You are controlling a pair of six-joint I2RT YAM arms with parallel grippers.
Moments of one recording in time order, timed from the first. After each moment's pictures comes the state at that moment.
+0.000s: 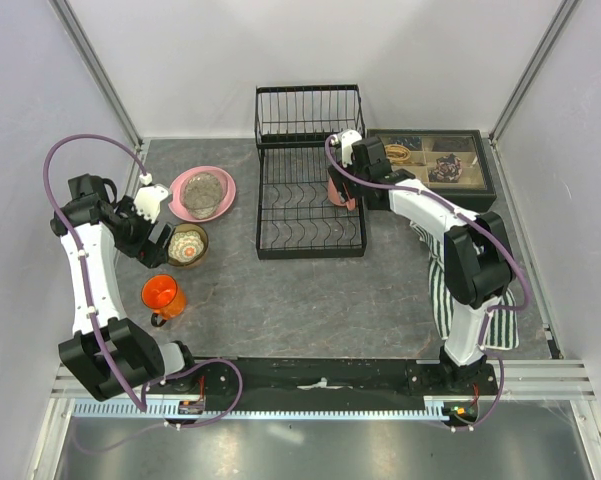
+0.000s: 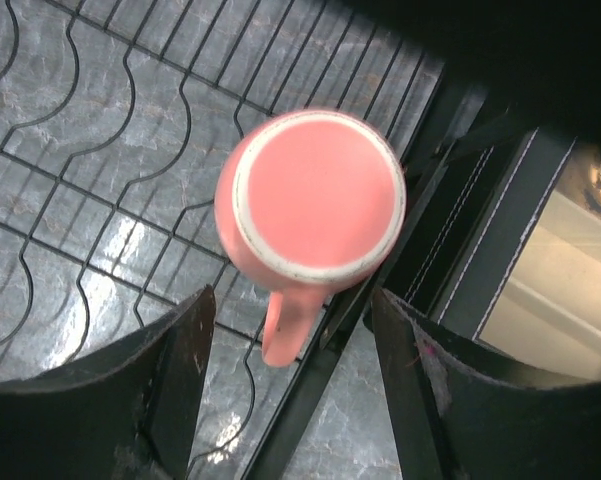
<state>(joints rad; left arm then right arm) 0.41 1.28 1.28 -1.20 0.40 0.95 0.44 1.90 1.47 -0.24 0.04 -0.11</state>
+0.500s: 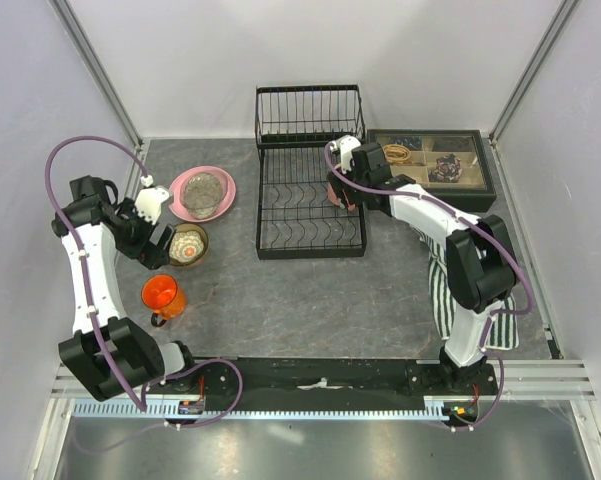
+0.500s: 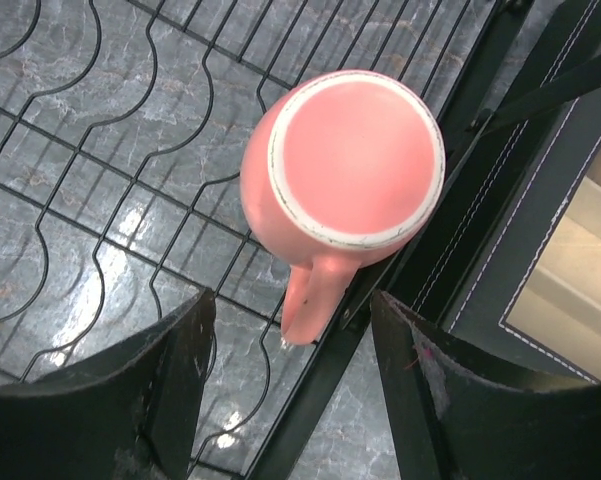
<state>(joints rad) 0.41 1.28 1.27 -1.20 0.40 0.95 0.45 1.86 1.40 -0.23 0.02 -0.11</state>
